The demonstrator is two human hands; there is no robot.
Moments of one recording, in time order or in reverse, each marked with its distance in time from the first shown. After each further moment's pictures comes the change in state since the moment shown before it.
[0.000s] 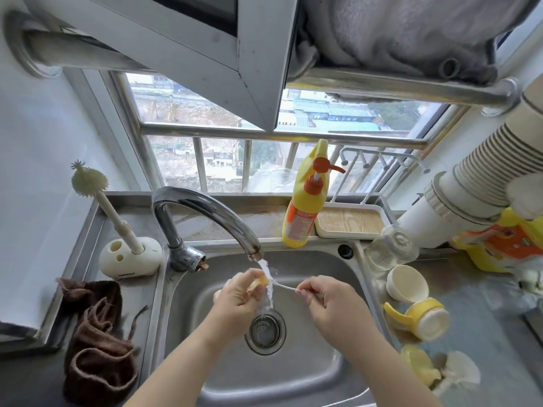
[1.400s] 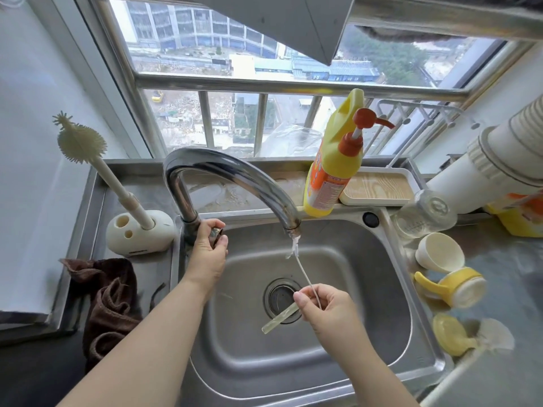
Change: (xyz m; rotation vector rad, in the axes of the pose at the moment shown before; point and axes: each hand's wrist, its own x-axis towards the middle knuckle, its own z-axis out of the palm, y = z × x) left_hand 0.048 -0.071 -0.049 -0.343 0.354 -0.172; right_hand -0.018 -0.008 0.092 0.597 -0.002 0.455
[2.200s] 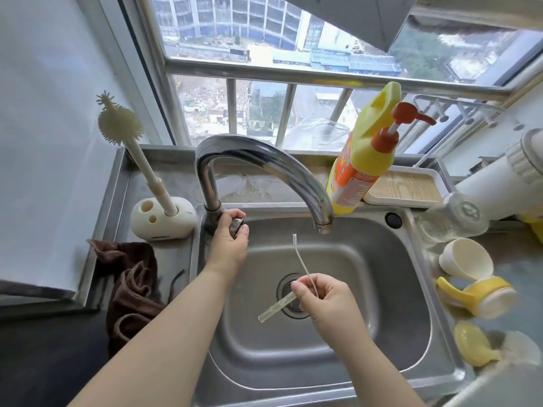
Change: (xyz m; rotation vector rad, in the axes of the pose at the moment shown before) left_hand 0.003 -0.003 -0.001 0.018 0.028 -0.011; right_hand 0.003 -0.020 0.025 0.127 -0.110 -0.027
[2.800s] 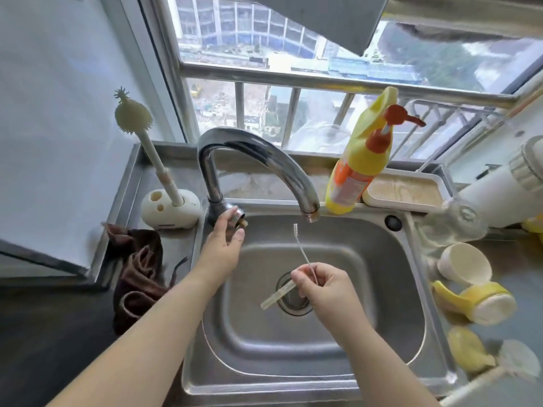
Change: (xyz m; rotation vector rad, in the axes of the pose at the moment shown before) left_hand -0.037 0.017 -0.022 0.224 -0.110 0.000; right_hand 0.004 -0.002 -0.020 -0.082 -0.047 -0.062
